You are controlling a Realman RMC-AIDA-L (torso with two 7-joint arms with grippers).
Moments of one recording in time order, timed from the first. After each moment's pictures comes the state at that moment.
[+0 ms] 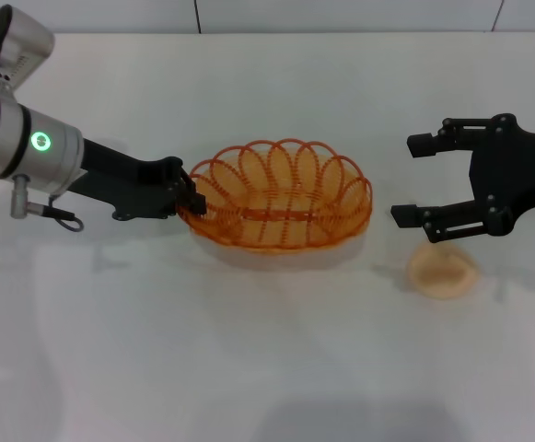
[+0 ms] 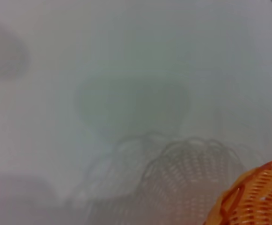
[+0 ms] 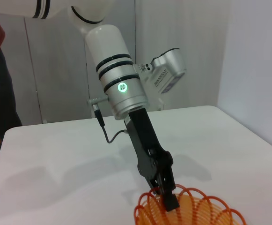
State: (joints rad) left arm -0.78 -2.06 0.80 0.72 2.49 1.45 -2.84; right arm 0.29 2.01 -1.24 -1.43 -1.77 -1.50 1.73
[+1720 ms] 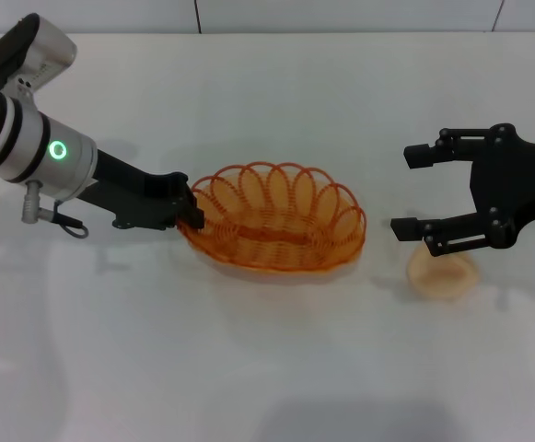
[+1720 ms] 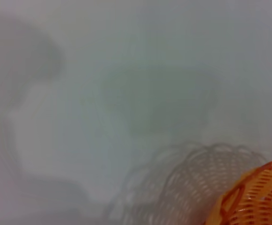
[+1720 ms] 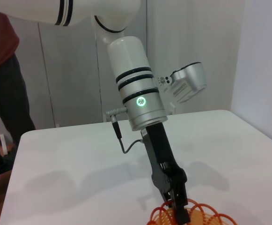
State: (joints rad) left arm -0.81 -2.06 0.85 0.67 2.54 1.39 -2.84; right arm 0.29 2.01 -1.23 -1.43 -1.75 -1.54 1.72
